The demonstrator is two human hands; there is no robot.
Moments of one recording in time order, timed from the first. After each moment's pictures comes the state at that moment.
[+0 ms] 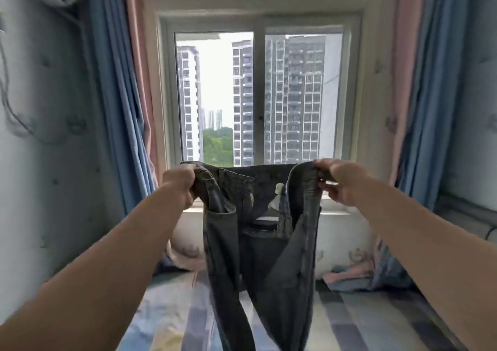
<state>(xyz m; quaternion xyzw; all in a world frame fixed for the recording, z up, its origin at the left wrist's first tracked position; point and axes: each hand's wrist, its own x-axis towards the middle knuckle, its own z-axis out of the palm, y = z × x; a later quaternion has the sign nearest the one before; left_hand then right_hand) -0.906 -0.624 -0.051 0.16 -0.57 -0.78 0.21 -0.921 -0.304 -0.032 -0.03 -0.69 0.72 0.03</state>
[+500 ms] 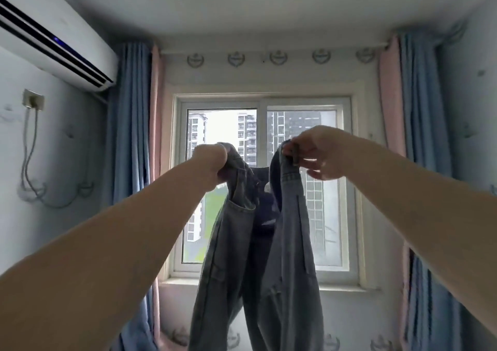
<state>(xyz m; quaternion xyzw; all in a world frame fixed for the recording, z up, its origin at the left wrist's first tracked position) -0.856 -0.556 0.140 -0.02 -0.67 -0.69 0.28 -0.879 -0.337 0.170 0.15 -0.74 0.66 0.03</state>
